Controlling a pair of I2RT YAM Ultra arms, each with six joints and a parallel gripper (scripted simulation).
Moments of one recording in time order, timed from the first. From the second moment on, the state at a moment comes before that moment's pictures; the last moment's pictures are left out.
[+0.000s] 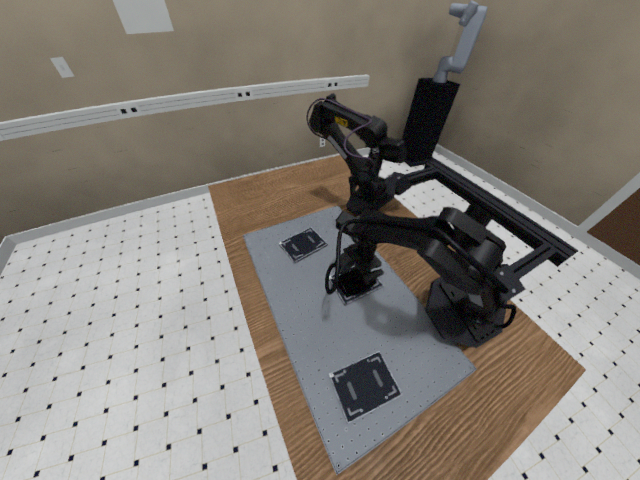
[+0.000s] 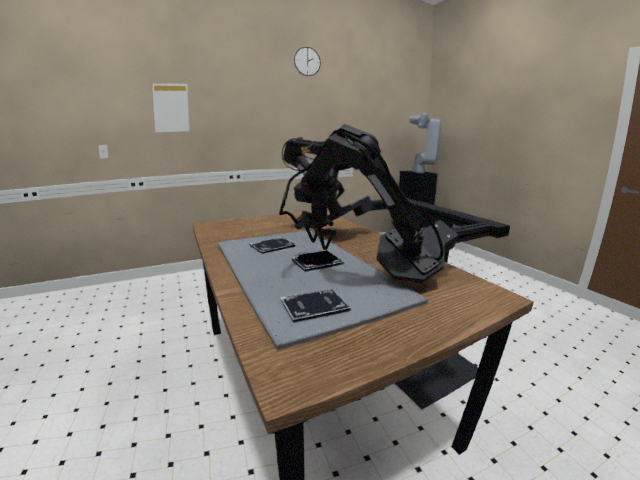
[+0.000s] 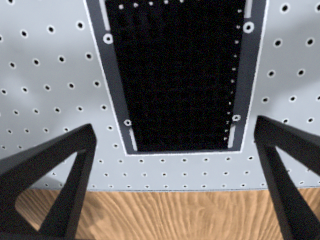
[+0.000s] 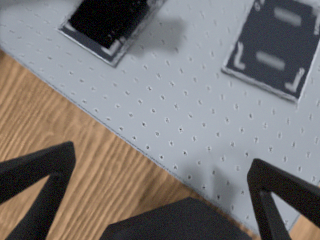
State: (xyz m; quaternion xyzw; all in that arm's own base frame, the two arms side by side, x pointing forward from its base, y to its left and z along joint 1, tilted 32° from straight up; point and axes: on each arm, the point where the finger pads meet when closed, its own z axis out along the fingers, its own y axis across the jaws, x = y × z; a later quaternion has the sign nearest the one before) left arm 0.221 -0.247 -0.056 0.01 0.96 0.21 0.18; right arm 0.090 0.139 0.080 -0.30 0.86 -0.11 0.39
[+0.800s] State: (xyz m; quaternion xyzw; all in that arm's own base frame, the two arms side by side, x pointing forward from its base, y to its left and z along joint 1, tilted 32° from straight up) left arm 0.220 -0.247 -0.056 0.01 0.96 0.21 0.18; right arm 0.039 0.158 0.108 -0.45 0.72 0.01 0.53
